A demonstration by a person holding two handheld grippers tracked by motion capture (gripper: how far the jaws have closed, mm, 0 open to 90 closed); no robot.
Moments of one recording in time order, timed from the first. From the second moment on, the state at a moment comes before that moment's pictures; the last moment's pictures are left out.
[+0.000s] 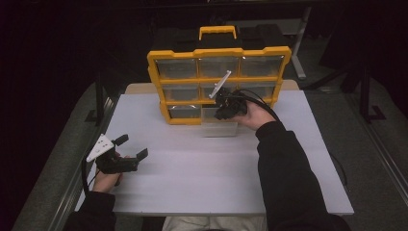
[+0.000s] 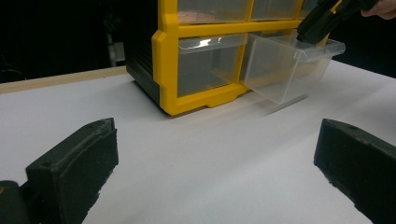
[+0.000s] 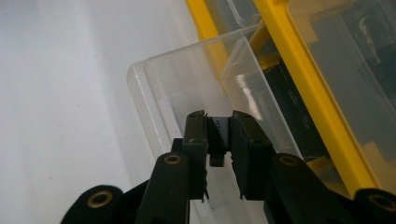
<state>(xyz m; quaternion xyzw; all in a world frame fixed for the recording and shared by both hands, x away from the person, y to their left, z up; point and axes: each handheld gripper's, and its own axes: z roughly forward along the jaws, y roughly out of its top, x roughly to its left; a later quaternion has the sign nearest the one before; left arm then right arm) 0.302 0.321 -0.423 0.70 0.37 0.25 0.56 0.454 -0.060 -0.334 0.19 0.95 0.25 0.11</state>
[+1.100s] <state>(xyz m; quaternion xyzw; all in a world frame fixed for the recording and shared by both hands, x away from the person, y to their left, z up) 0.302 0.320 -0.423 0.70 0.37 0.24 0.56 0.445 -0.076 -0.319 0.24 0.93 0.26 0.10</state>
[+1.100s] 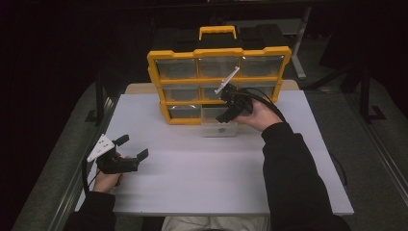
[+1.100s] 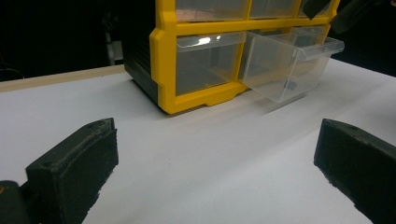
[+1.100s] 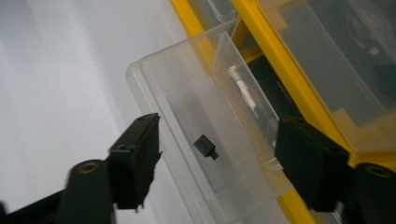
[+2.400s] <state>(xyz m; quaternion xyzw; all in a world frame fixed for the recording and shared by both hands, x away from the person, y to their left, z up) 0.302 0.319 -0.424 0.70 0.37 0.24 0.55 0.406 -0.147 -0.327 0.29 0.89 0.34 0.11</state>
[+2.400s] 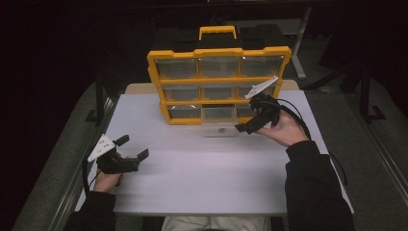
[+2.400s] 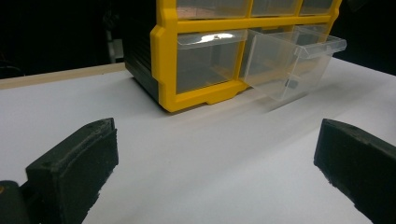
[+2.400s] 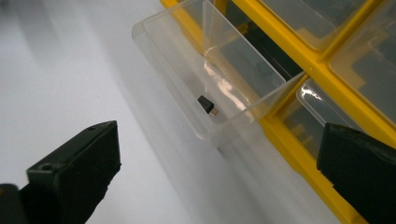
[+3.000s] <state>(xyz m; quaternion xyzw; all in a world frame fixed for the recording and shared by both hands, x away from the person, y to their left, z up) 0.303 0.319 -0.424 0.70 0.38 0.24 0.55 0.390 -0.177 -0.342 0.30 0.88 0.35 0.11</state>
